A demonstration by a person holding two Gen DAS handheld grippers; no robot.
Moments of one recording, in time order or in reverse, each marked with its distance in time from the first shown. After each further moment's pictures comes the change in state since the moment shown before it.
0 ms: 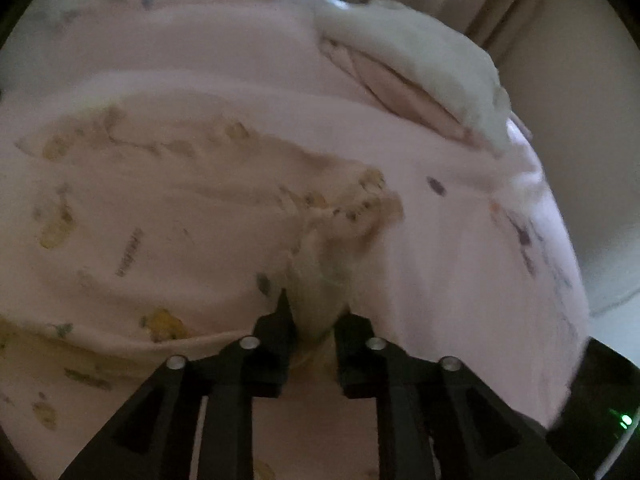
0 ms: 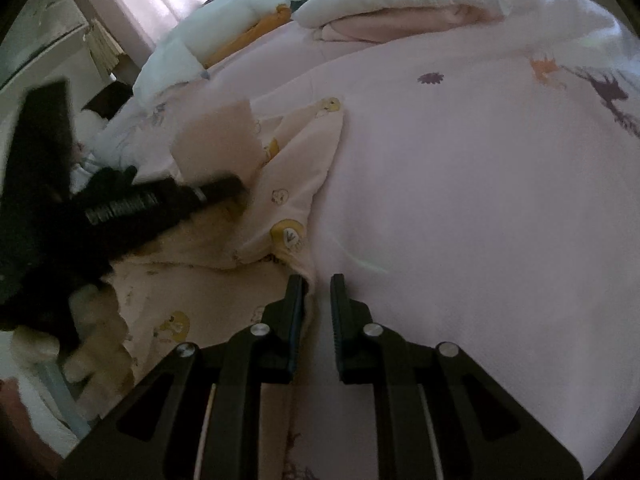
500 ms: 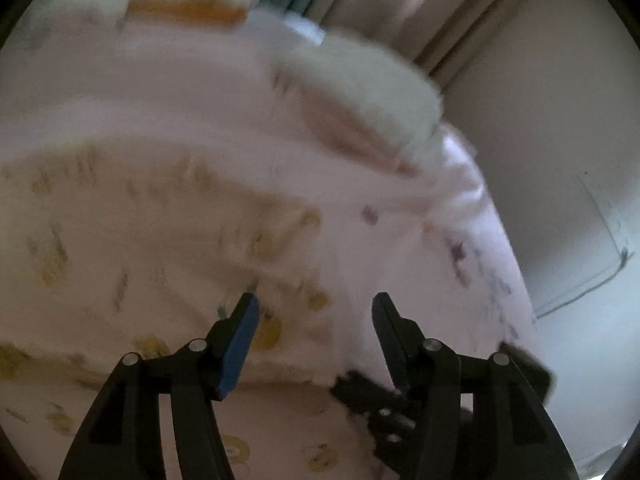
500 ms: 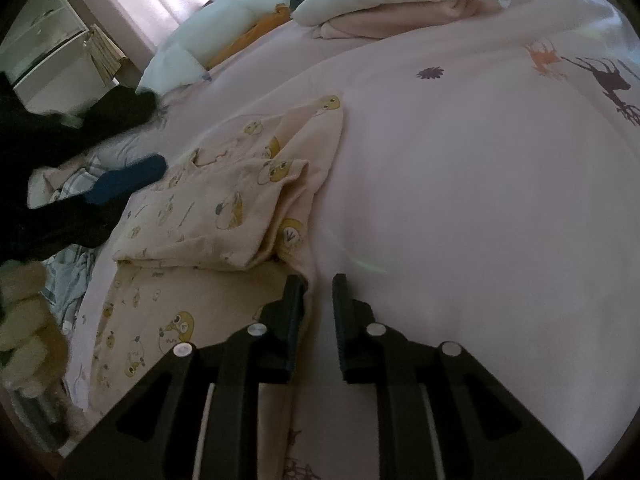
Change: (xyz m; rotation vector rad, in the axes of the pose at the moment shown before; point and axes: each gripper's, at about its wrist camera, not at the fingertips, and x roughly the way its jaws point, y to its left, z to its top) left arm -0.033 -0.003 0.010 -0.011 0.004 -0.173; right arm -0.004 -0.002 -0.003 0.010 0.005 0.020
